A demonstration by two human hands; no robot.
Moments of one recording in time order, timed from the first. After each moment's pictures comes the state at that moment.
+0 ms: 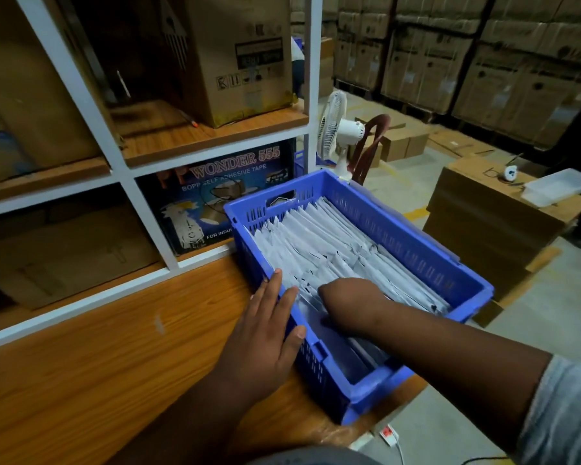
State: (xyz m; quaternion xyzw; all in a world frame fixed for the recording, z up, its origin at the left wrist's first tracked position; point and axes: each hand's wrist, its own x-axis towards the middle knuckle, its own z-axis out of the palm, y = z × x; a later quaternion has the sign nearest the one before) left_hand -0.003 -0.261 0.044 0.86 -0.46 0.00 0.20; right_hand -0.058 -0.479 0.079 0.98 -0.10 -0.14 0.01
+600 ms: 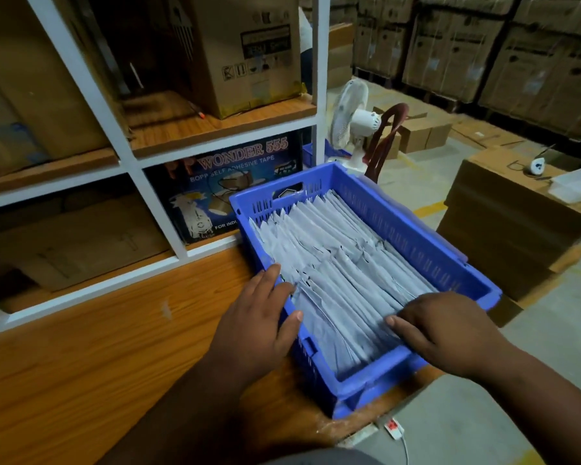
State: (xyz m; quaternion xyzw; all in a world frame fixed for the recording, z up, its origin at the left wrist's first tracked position) left_hand -0.002 -0.265 0.059 0.89 -0.42 0.02 0.18; right_hand -0.188 -0.560 0.078 1.00 -0.05 0.07 -0.05
